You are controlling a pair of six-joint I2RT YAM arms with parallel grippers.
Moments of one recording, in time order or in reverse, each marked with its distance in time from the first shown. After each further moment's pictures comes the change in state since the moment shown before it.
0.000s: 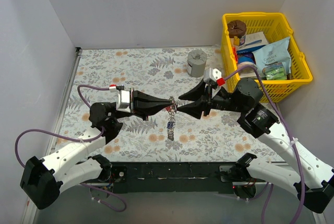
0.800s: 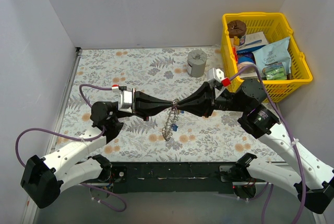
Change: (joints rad) left arm 0.000 0.014 0.000 -0.006 0.030 0.012; right arm 0.000 -0.006 0.000 0.099 -0.101 0.073
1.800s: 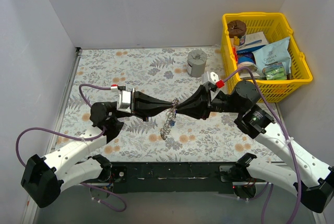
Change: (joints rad) left arm 0.001 0.010 0.000 0.041 0.019 -0.042; right arm 0.000 0.014 -0.064 0.031 -0.025 0.013
